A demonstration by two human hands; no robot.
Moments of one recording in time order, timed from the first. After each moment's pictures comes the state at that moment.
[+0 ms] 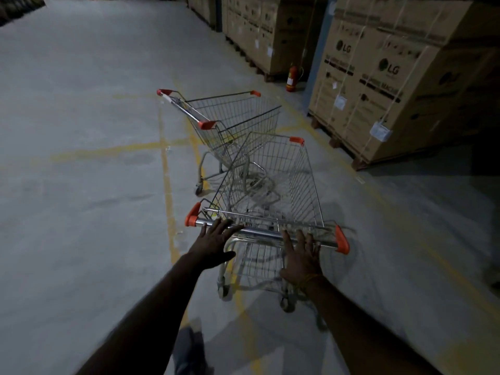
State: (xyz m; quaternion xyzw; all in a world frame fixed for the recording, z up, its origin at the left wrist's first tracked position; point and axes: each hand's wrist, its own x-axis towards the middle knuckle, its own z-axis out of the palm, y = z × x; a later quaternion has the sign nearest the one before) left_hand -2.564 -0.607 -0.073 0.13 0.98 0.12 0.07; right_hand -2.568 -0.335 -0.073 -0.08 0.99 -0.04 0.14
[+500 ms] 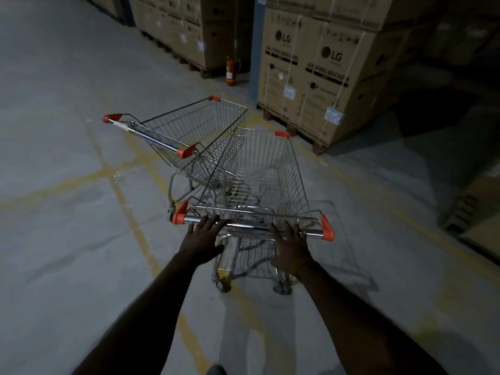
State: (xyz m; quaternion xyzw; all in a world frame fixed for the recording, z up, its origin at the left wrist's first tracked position) left_hand -2.756 -0.769 -0.060 0.21 0.97 0.08 0.09; right_hand -2.694 -0.505 -0.055 0.02 0.99 -0.07 0.15
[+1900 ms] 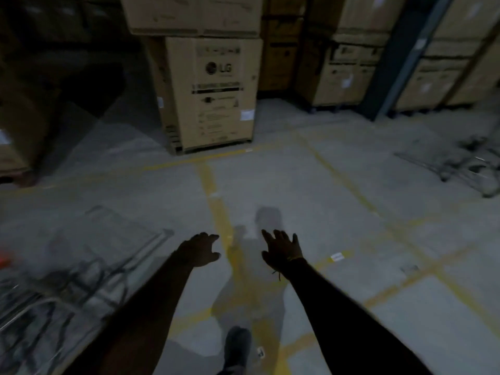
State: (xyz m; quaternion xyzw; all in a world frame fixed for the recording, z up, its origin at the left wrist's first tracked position) left_hand -2.353 -0.459 -0.051 0.70 0.66 -0.09 0.24; right_hand -2.098 -0.452 -0.026 0.60 0.78 -0.15 0.10
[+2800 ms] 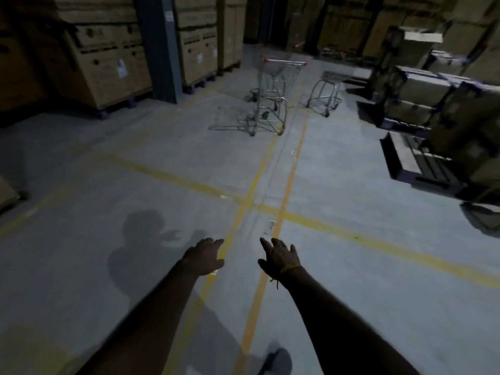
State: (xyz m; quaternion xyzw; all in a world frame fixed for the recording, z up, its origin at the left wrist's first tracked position) left_hand -1.784 -0.158 -0.063 0.92 0.32 -0.15 0.19; right_hand -1.624 -0.325 -0.041 0.87 0.45 -0.19 0.05
